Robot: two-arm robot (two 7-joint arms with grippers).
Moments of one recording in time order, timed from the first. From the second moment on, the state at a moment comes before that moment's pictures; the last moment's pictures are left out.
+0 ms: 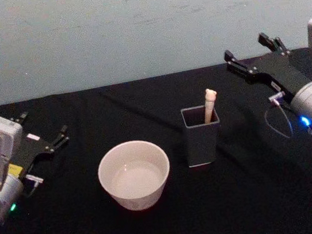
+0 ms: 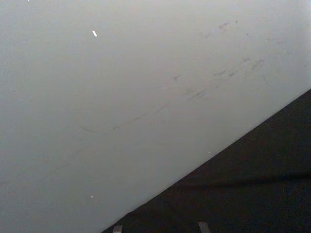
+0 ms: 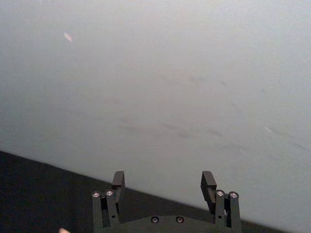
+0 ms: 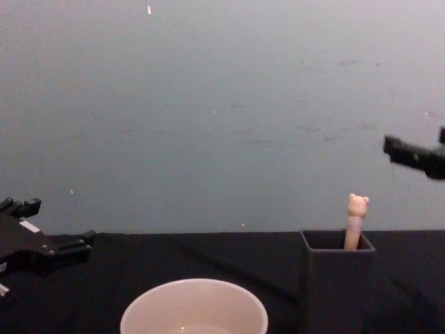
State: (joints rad) left arm -0.20 0.60 0.45 -1.41 -0.25 -0.12 0.03; right arm 0.24 0.42 -0.29 -1.49 0.40 -0.08 0.14
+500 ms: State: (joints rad) left arm -0.20 0.60 0.45 -1.41 -0.25 -0.12 0.03; right arm 0.19 0.37 -0.32 -1.36 0.22 0.01 -0.01
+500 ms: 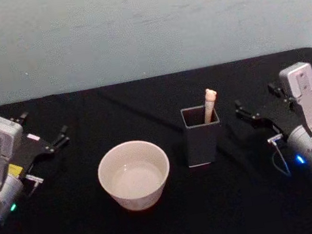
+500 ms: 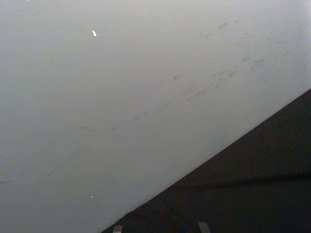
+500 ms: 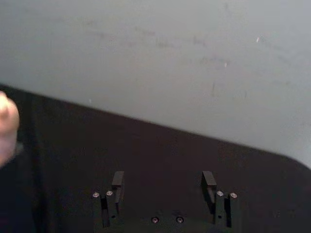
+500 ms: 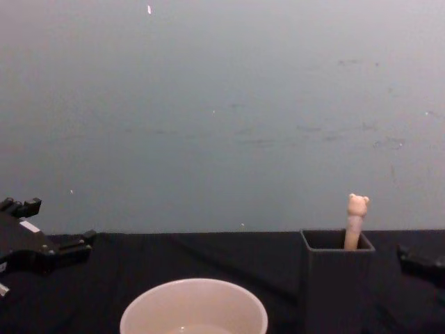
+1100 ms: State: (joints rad) left arm -0.20 0.60 0.45 -1.41 -0.25 -0.12 0.03; right arm 0.19 0.37 -0.32 -1.37 0.22 0.01 -0.02
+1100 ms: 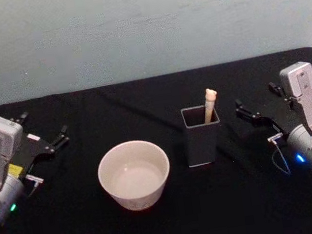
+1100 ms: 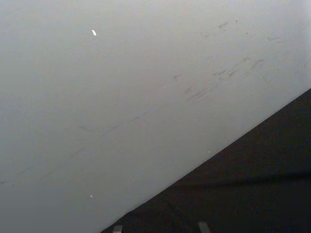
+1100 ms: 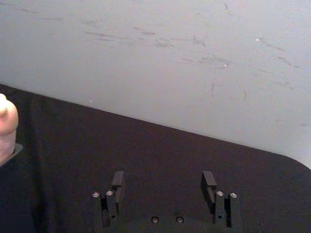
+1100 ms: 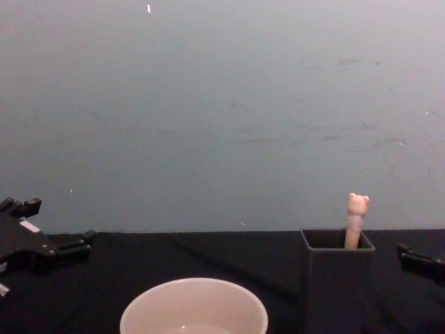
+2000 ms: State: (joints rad) left arm -0.20 0.60 0.45 -1.41 -0.25 -0.12 0.03; right arm 0.19 0.37 -0.32 -1.37 0.22 0.01 -0.02
